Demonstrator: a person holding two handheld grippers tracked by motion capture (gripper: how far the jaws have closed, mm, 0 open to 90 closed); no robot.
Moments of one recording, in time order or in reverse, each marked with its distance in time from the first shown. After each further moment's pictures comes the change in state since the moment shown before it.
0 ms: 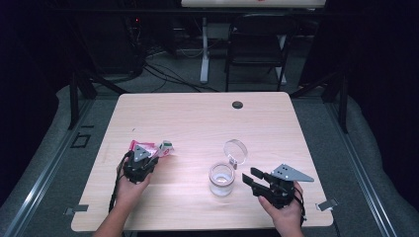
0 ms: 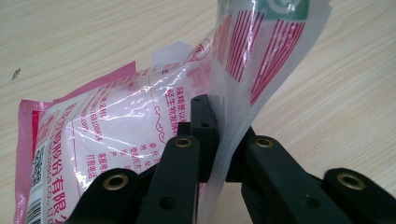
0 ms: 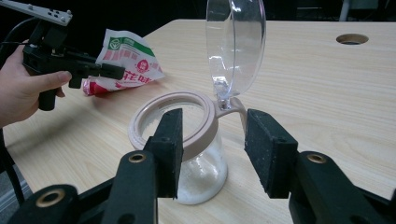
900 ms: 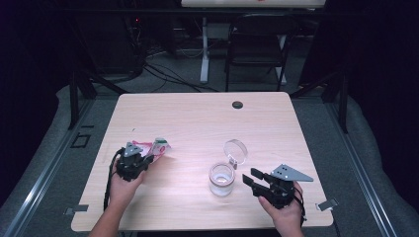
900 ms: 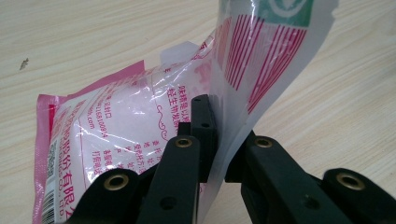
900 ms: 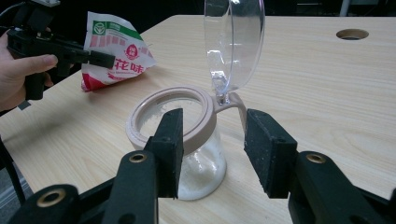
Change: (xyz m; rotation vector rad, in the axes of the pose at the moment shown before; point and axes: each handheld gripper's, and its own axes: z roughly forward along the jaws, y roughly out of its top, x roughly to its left) left arm 0.017 0.005 -0.016 -0.001 -0.042 -0.075; right arm -0.001 -0.001 0.000 0.019 -0.002 -0.002
